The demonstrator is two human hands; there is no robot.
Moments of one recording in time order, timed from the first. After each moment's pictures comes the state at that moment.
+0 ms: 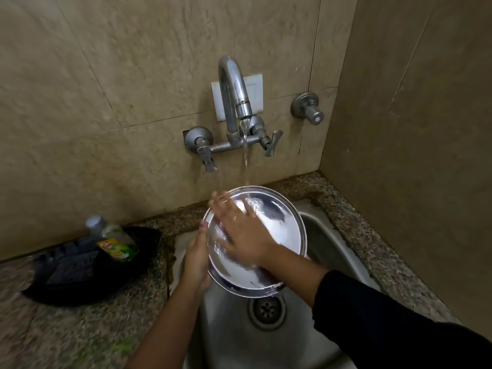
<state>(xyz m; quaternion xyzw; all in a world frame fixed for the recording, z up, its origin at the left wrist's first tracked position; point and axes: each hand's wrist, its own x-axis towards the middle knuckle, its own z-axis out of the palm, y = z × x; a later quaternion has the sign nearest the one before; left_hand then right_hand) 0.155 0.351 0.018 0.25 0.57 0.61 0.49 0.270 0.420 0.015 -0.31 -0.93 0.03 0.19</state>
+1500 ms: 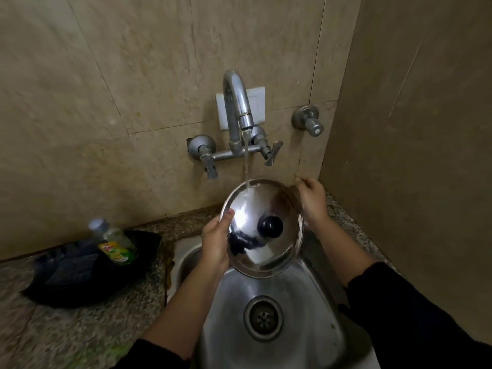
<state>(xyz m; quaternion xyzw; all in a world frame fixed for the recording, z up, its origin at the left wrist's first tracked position) 0.188 0.380 0.054 0.21 0.55 0.63 0.51 0.366 0.497 0.057 -0.55 -0.48 0.44 0.53</state>
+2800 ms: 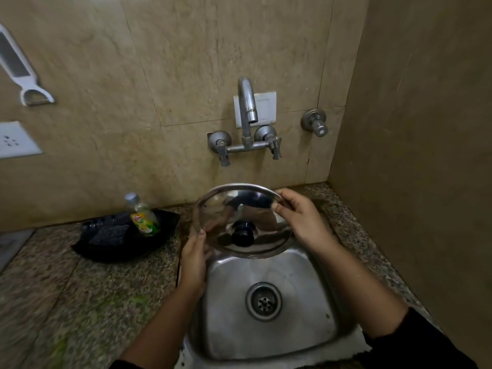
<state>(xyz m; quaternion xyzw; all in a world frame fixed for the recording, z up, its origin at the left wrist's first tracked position) 0.183 0.271 0.037 0.22 0.59 0.68 0.38 0.381 0.351 0.123 -0.36 -0.70 0.49 0.38</state>
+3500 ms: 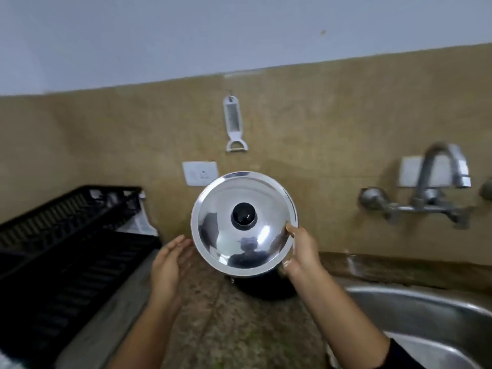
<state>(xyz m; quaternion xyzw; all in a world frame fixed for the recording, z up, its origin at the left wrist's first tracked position) -0.103 0.104 0.150 0.09 0.58 0.78 0.21 0.056 0.252 0.172 -0.34 -0.27 0.80 0.42</state>
